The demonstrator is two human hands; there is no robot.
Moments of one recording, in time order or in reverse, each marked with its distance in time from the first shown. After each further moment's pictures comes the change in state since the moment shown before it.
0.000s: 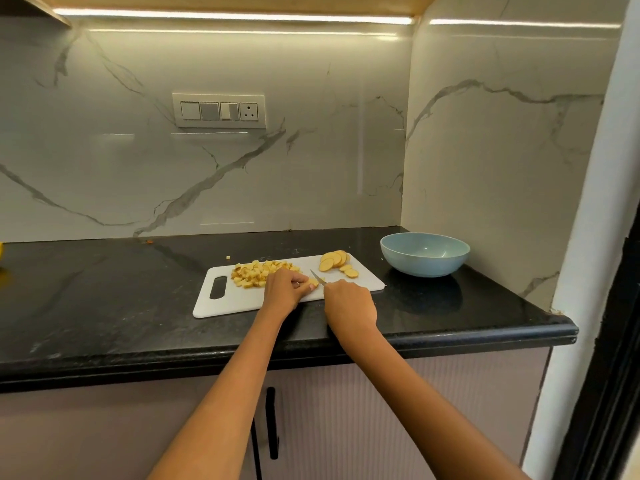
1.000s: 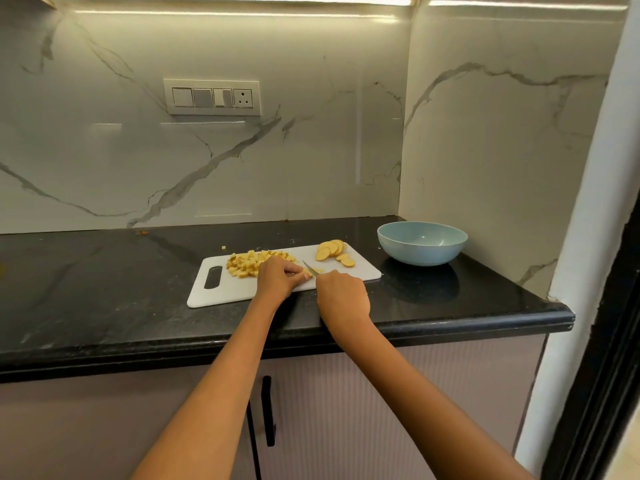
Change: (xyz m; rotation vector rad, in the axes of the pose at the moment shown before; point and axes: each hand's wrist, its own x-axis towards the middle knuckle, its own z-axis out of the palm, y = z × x) left_hand 0.000 0.001 -0.003 -0.025 0.030 -0.006; right_hand 0.000 -0.004 0.005 -0.036 0.040 -0.027
